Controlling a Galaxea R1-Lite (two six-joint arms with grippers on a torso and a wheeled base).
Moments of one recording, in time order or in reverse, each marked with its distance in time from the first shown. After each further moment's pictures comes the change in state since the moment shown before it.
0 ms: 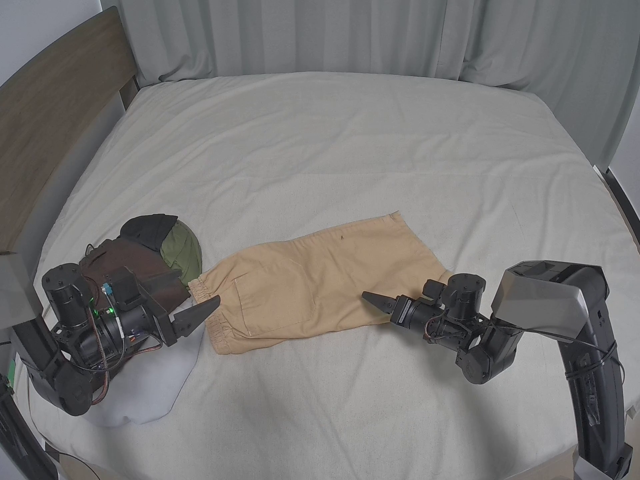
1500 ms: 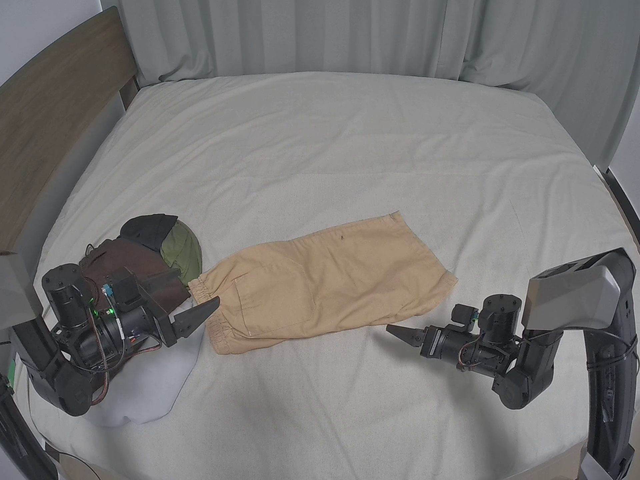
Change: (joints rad) left arm 0.000 0.000 0.002 0.000 0.006 0.030; right arm -0.027 -0.144 0.427 -0.184 0.046 -0.105
